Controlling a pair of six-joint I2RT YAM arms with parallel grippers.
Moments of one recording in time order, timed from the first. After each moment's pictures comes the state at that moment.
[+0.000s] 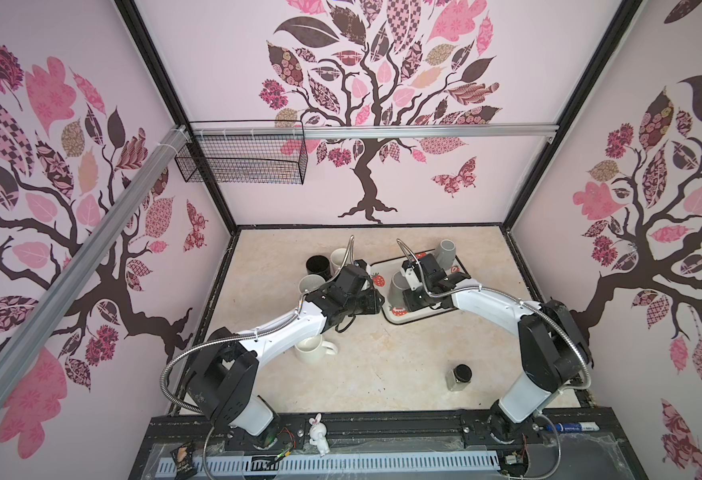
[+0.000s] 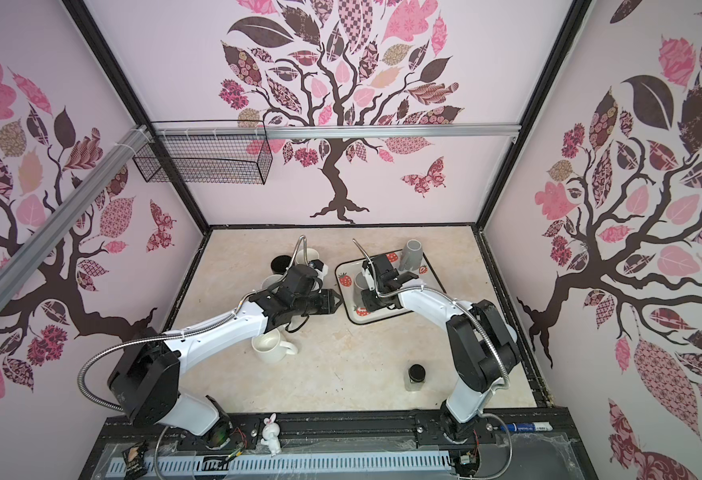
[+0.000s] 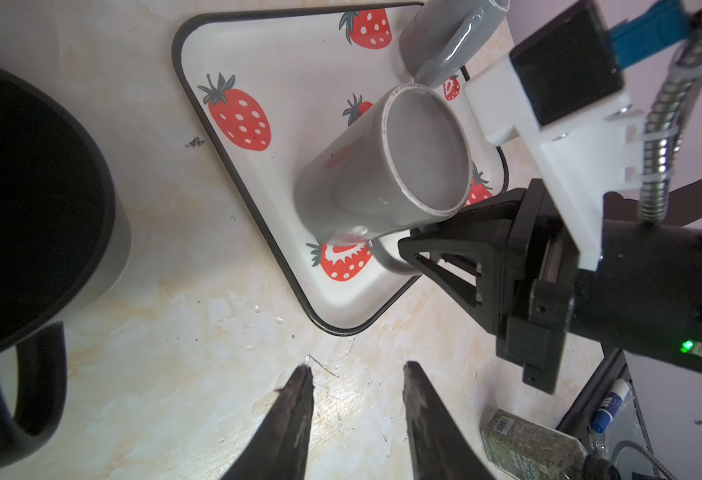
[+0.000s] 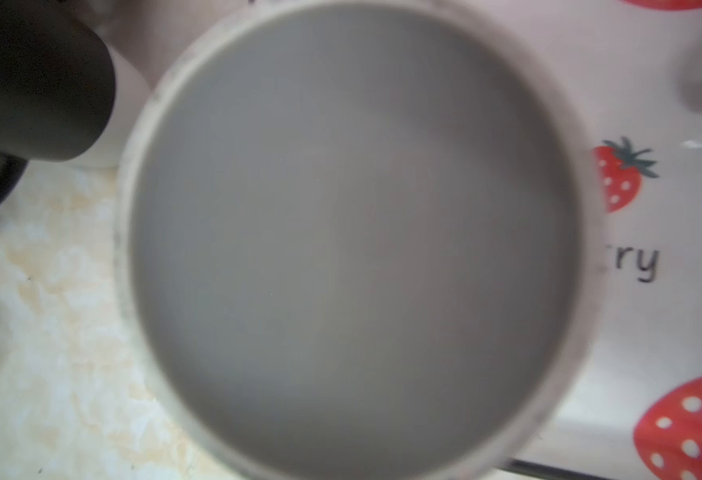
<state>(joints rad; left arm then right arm) -0.71 1.53 1.03 -0.22 0.13 -0.63 0.51 1.68 1.13 -0.50 -0.03 0.13</state>
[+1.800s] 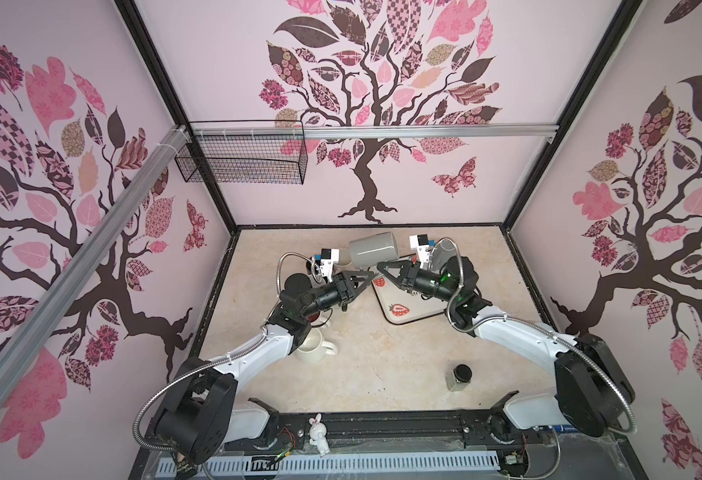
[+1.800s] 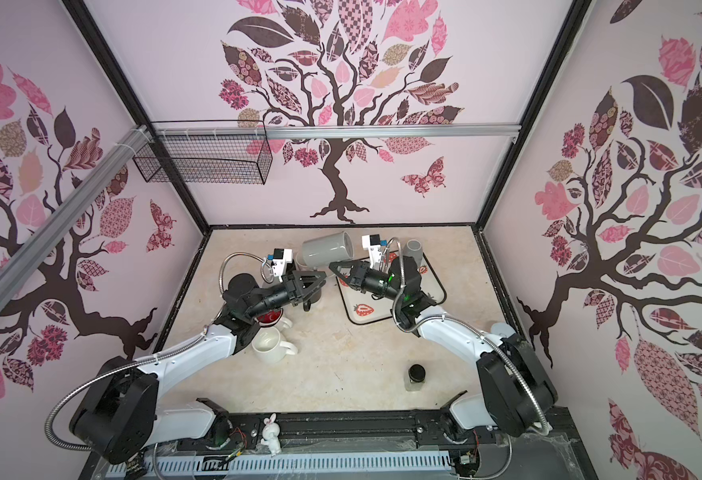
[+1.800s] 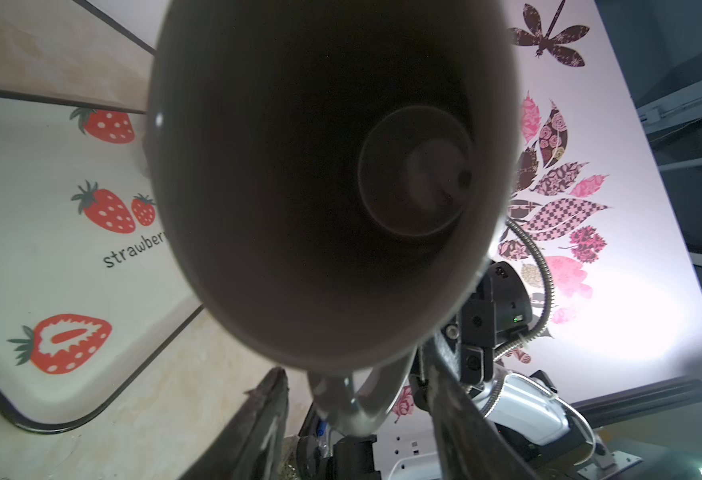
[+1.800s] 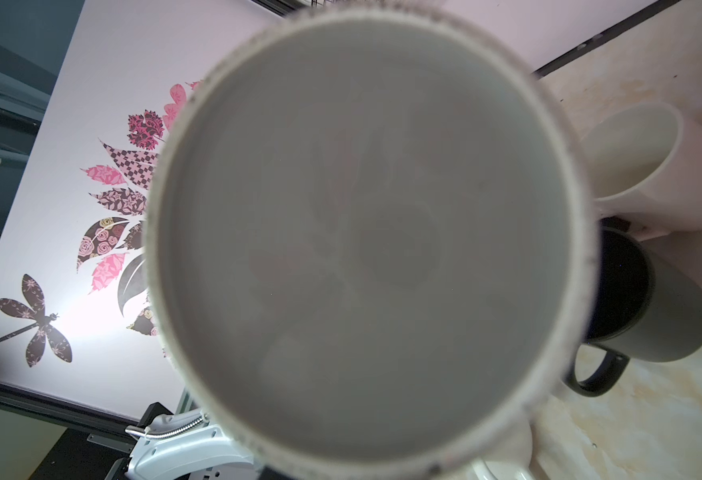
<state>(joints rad) -0.47 1.34 0.66 0.79 0.67 -1.26 0.54 1.42 0.82 0.69 -0.63 1.19</state>
